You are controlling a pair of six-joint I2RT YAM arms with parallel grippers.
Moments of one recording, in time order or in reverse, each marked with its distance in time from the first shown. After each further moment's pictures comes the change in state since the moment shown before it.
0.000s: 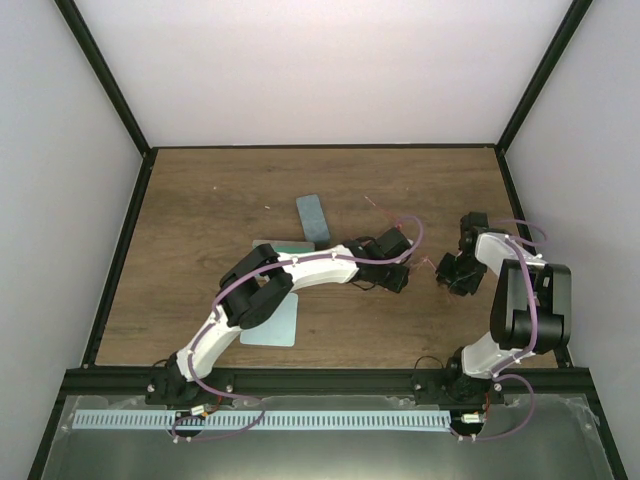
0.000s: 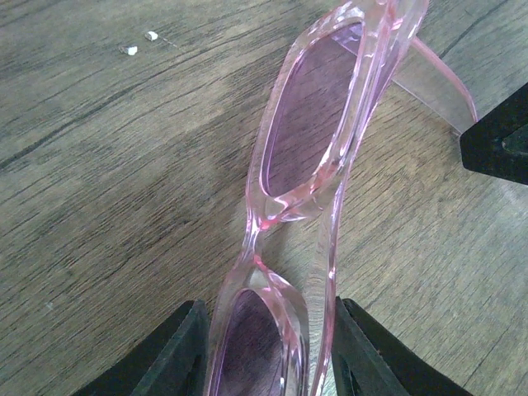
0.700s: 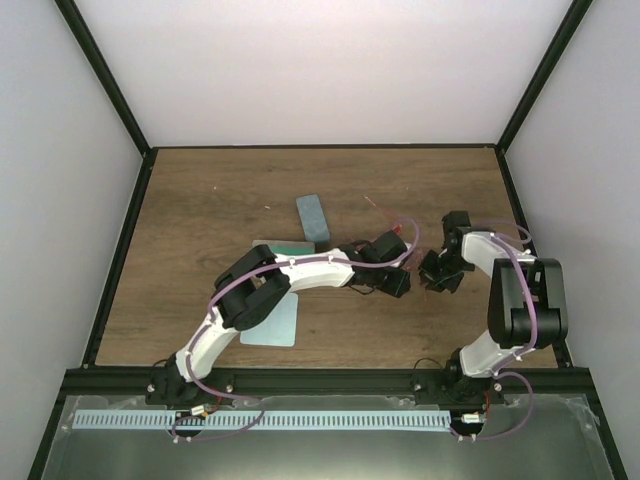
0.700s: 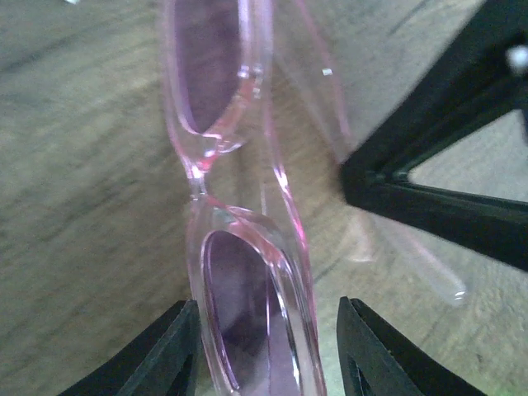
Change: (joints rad) left arm -0.003 -0.041 -0.091 0.084 0.077 -0.035; right arm 0.109 0.015 -0.002 0.034 -0.127 0.153
